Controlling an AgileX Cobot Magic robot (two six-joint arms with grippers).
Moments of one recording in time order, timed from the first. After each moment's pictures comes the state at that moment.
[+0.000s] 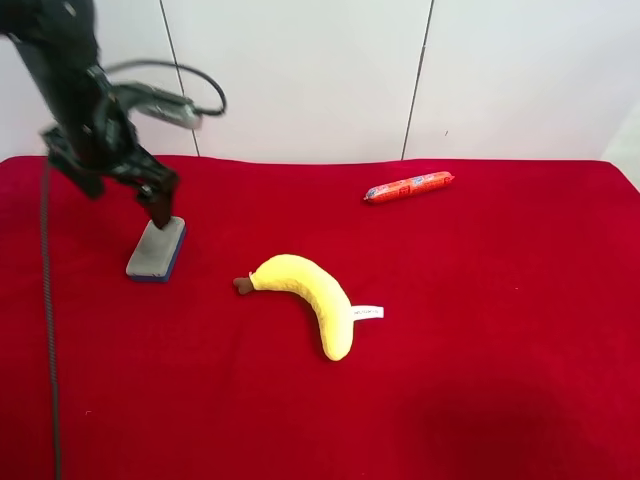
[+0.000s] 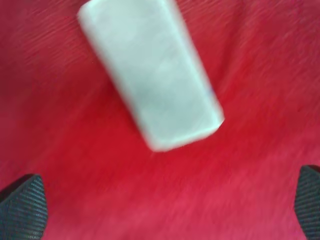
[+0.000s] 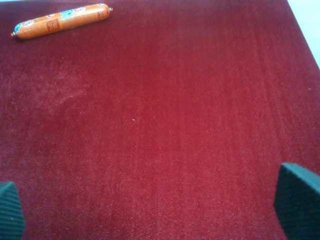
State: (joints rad) left arm -0.26 1.80 -1.39 0.10 1.06 0.08; right arm 0.14 0.00 -0.48 -0.15 1.06 0.09
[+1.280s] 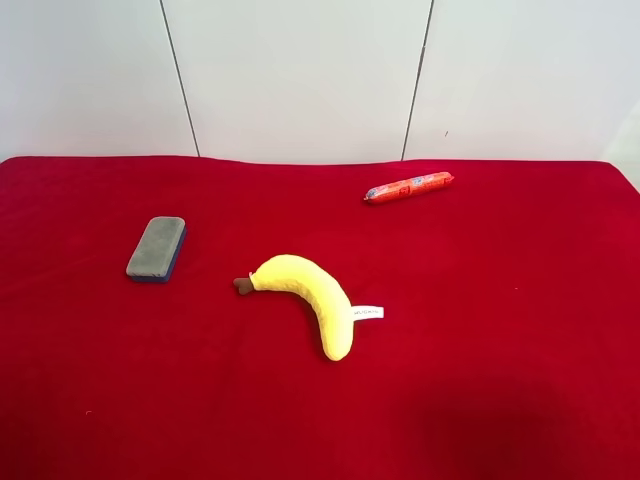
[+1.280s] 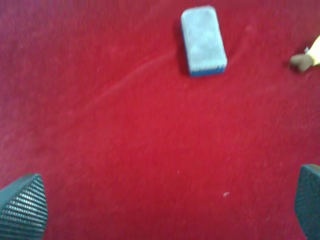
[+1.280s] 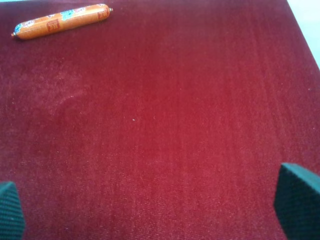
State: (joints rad) left arm -0.26 0.12 -0.68 0.12 1.21 -0.08; right arm 0.14 0.00 -0.48 -0.15 1.06 0.09
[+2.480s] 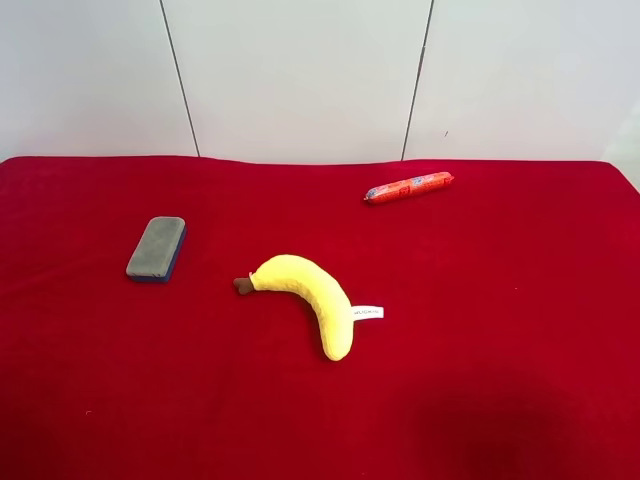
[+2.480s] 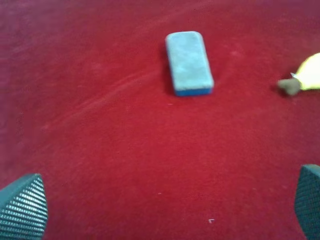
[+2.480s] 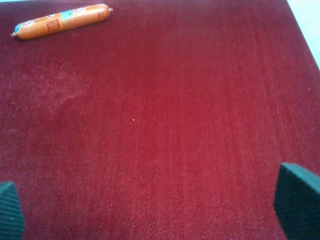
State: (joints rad) left arm -0.08 -0.01 -0.51 -0.01 1.07 0.00; right arm 0.14 0.00 -0.48 -0.15 1.06 0.09
